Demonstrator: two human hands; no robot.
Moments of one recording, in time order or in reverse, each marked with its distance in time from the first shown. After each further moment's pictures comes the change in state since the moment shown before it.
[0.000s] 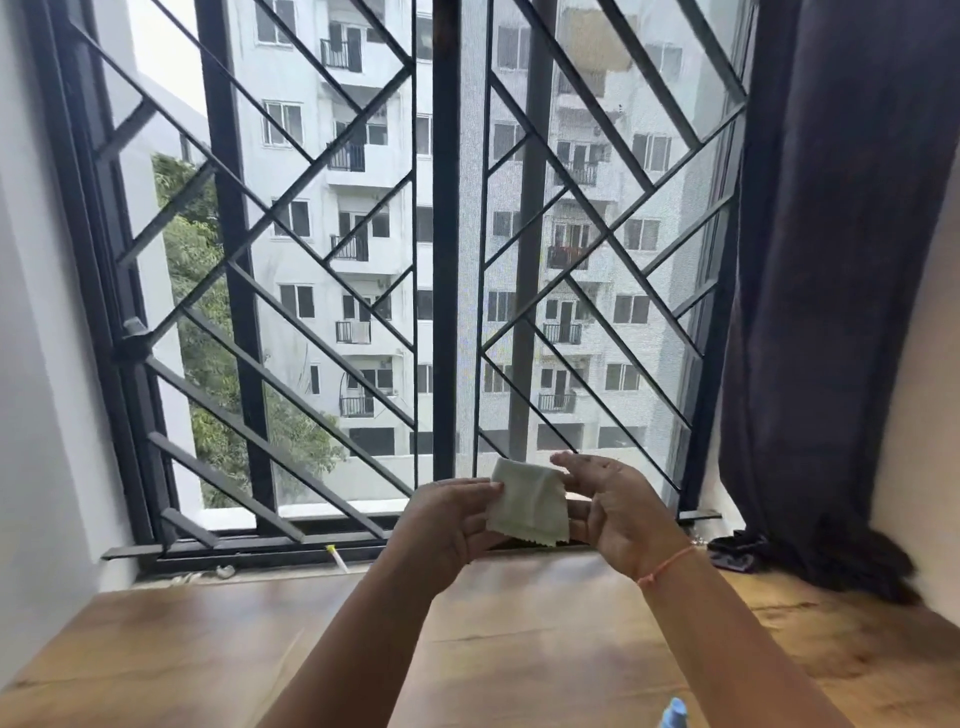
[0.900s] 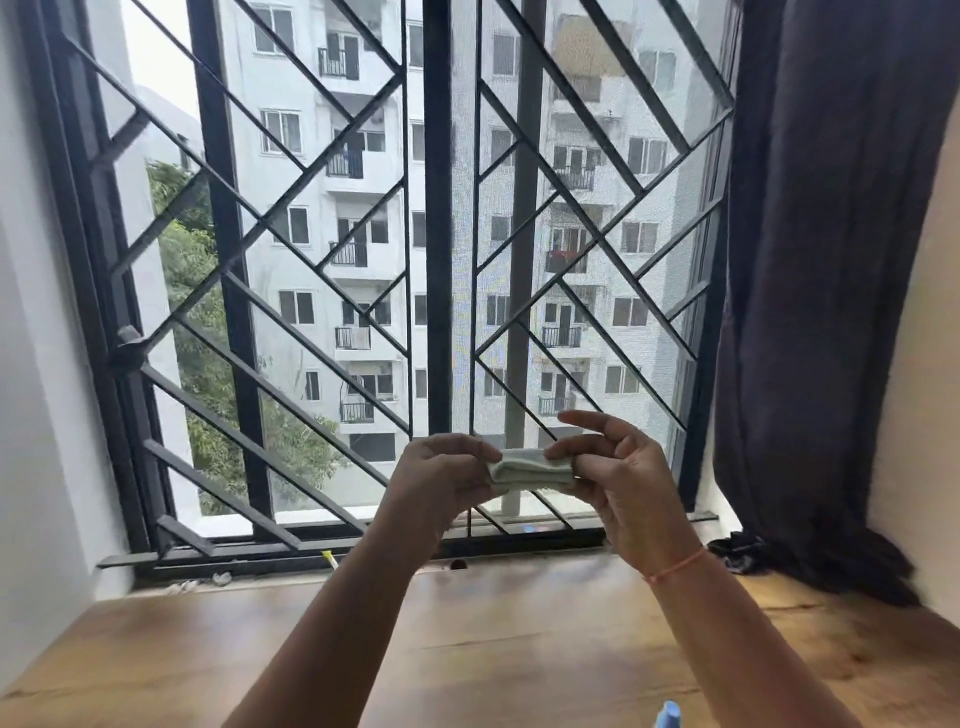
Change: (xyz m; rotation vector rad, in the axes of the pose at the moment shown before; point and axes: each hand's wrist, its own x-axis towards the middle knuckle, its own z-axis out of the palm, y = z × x) left_hand -0.016 0.029 0.018 0.190 -0.055 0.336; right_hand -0.012 -0.017 0.003 -0.101 -0.038 -0.425
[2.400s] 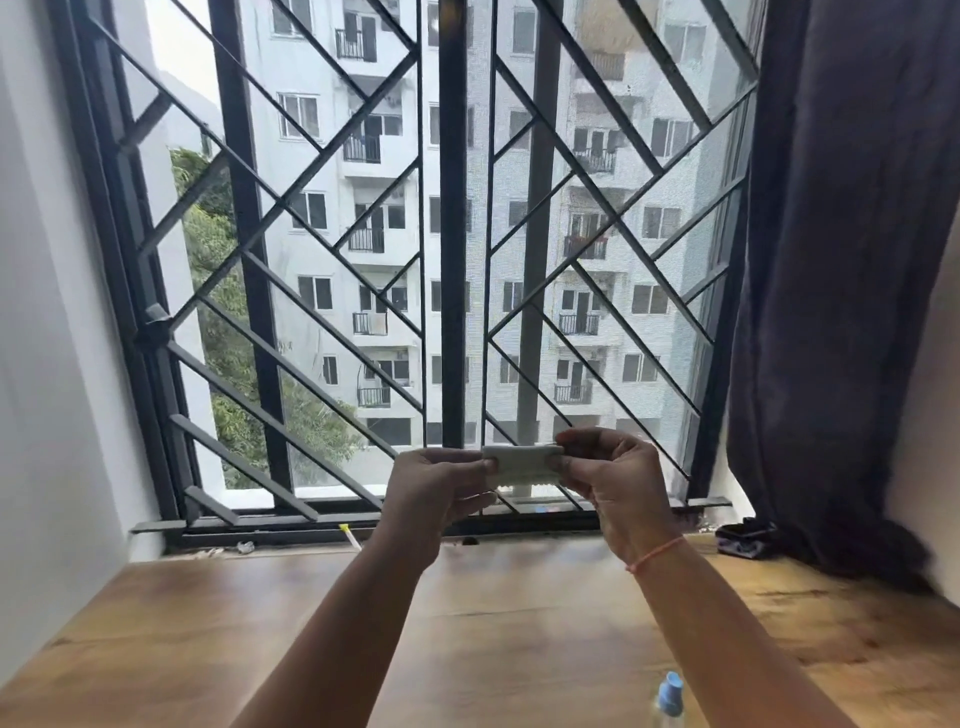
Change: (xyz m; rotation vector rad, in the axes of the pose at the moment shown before) left_hand -0.011 -0.024 -0.010 0.014 0.266 -0.114; right_hand -0.001 0.031 -0.001 -0.050 0.137 -0.004
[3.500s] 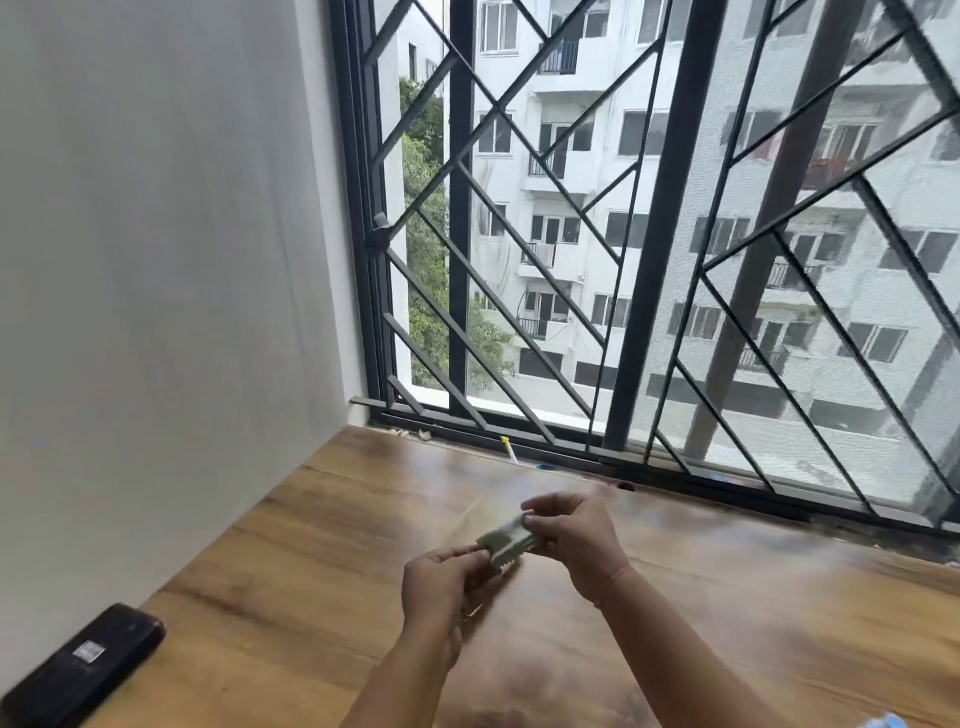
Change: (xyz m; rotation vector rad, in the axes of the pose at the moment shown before) left_hand -0.070 -0.113 -0.143 -0.277 0.626 -0.182; right_hand -0.063 0.169 0.115 -0.125 -0.497 0.564
